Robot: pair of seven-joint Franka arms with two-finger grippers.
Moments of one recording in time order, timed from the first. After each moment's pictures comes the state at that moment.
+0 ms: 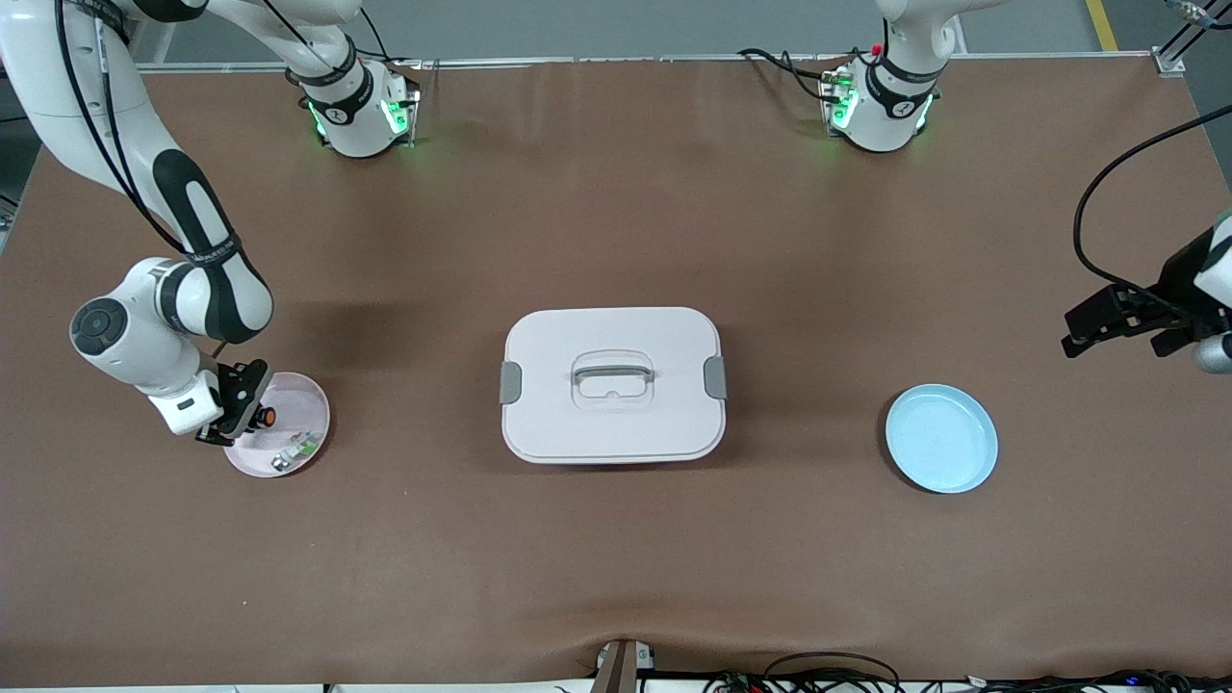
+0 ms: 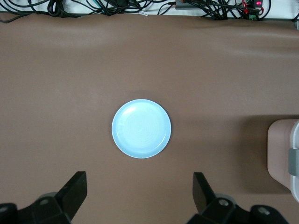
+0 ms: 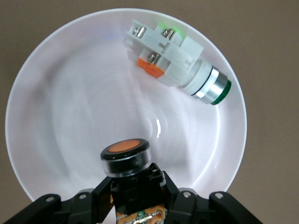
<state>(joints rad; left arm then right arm) 0.24 0.18 -0.30 -1.45 0.04 1.76 -0.06 -0.10 0.55 -0.07 -2.03 0.05 2.69 -1.53</state>
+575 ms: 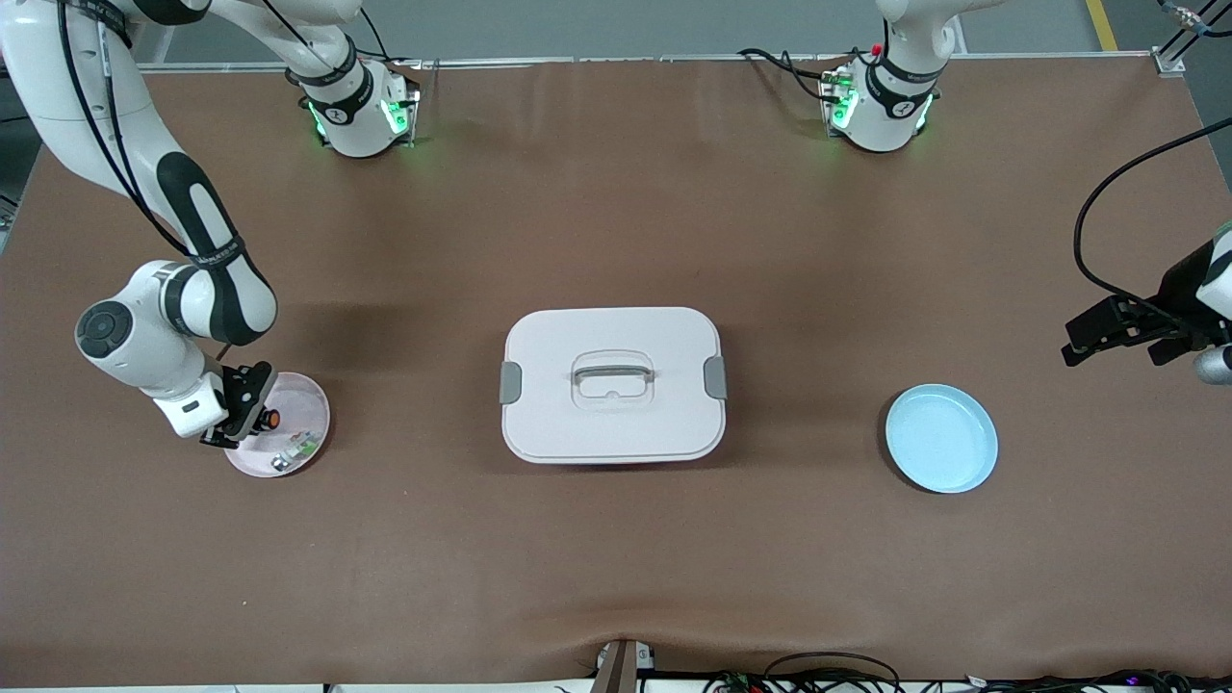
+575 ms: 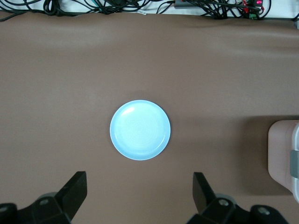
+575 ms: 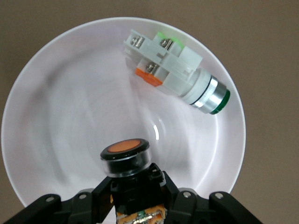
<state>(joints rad) 0.24 0.18 -0.30 -1.46 0.03 1.78 -0.05 -0.10 0.56 -0.07 -2.02 0.05 2.69 -1.52</state>
